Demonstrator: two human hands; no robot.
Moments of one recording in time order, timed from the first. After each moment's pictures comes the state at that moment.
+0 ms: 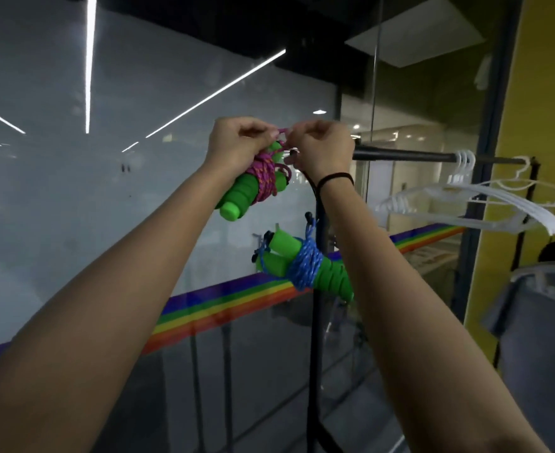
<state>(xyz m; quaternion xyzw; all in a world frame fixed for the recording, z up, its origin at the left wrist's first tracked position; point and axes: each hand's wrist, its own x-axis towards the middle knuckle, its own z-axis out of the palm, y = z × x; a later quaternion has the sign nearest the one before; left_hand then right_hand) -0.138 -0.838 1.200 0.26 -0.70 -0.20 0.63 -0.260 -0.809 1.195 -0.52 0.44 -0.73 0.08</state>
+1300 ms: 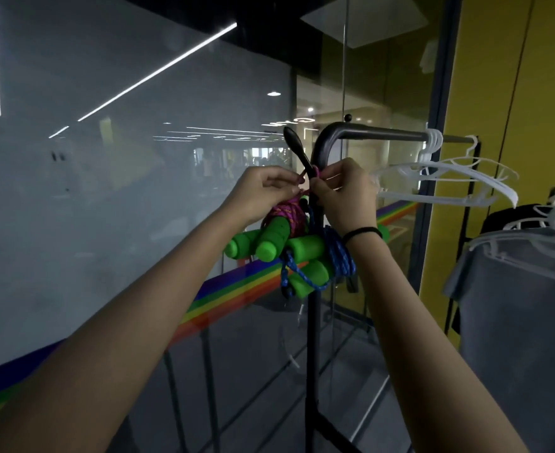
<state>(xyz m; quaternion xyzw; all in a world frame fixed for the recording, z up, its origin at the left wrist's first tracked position) -0.165 -0.877 1.129 0.21 -0.81 -0.30 0.46 -0.290 -0.806 1.114 -0.50 0.57 -0.65 -0.06</state>
